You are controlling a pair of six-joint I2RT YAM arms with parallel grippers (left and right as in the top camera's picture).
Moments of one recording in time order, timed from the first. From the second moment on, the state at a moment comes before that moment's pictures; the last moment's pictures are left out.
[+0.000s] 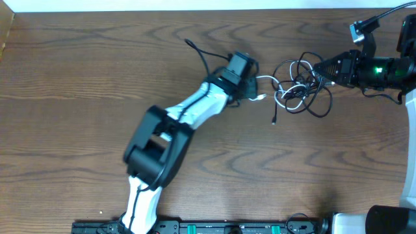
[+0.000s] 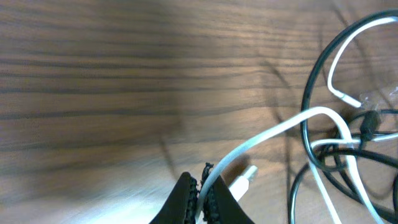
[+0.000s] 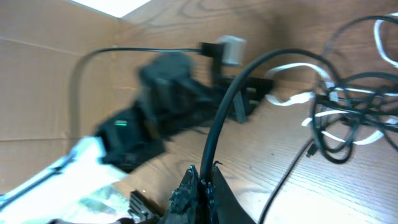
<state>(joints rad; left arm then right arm) -0.59 2.12 1.47 -0.29 0.13 -0.61 -0.18 1.55 1.67 -1.24 -0.86 0.06</state>
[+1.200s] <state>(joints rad) -0.26 1.14 1.47 -0.55 0.27 -0.40 -0.18 1.56 1.40 -1.08 -0.49 0.05</state>
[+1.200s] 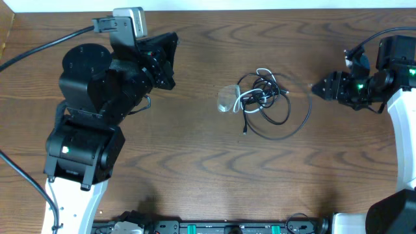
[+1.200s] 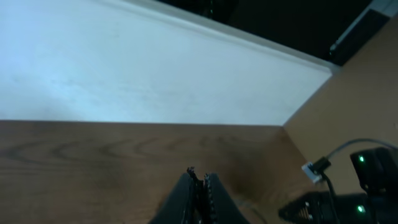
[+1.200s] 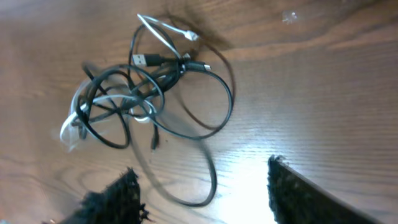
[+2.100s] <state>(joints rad) -0.38 1.68 1.47 -0.85 0.50 0.01 -0.08 1.56 1.49 -1.05 -0.57 0.06</state>
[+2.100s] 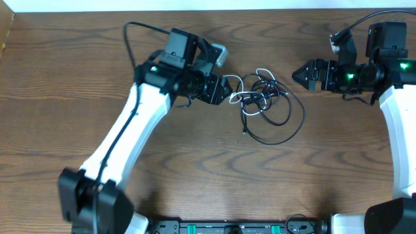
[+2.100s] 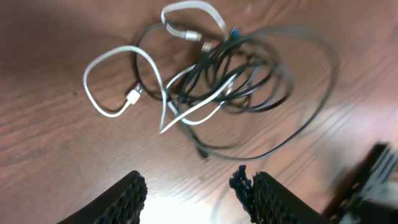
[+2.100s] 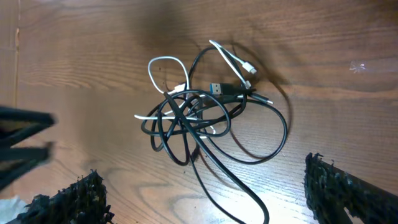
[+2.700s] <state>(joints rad) -0.38 1.93 1.47 -0.68 0.60 0.23 -0.08 1.56 1.49 -1.05 -0.57 0.06</state>
